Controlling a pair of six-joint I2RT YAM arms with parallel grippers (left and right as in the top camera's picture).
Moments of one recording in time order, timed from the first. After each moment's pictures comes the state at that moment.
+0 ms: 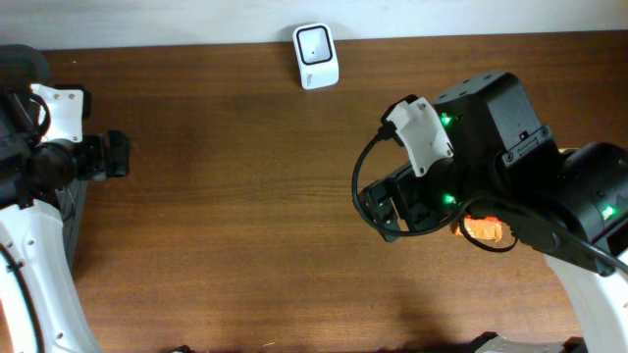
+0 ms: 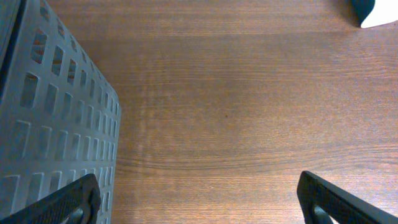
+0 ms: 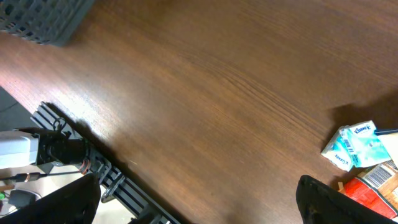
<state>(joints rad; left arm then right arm) 0.42 1.43 1.51 -0.98 0.25 0.36 0.57 1.46 2.13 -1.63 -0.20 0.08</state>
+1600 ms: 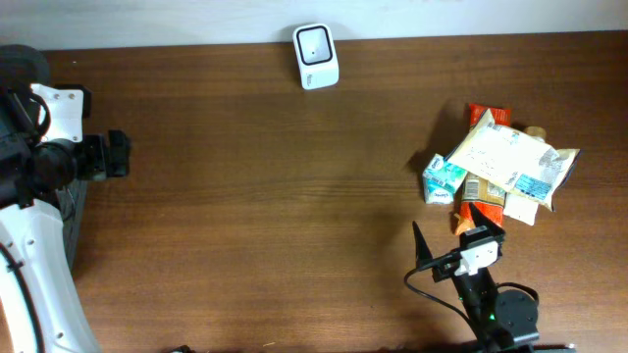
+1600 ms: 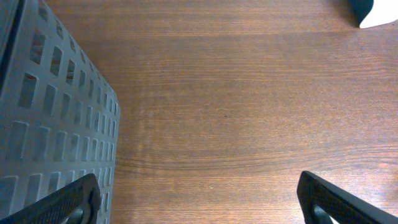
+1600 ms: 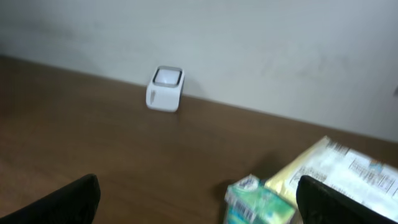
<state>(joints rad) 0.42 1.43 1.51 -0.98 0.25 0.36 0.16 0.01 0.03 -0.06 -0.10 -0.11</state>
